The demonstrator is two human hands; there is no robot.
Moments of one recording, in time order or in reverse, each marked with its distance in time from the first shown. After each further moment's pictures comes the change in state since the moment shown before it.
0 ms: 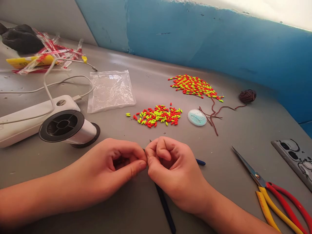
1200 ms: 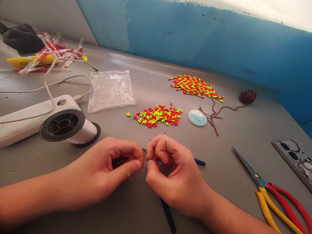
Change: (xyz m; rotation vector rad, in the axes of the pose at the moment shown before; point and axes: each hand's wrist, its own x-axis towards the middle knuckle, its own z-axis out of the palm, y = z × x) left_hand -0.003 0.001 -0.004 0.007 -0.025 -0.008; right_hand -0.005 0.009 -0.002 -0.187 -0.018 -0.196
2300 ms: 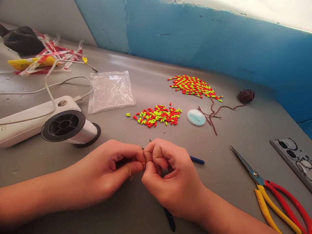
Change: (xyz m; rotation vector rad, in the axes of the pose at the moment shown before) left_hand 0.001 -0.004 0.002 0.019 -0.065 0.060; right_hand 0.001 -0.004 0.007 -0.172 0.041 -0.107
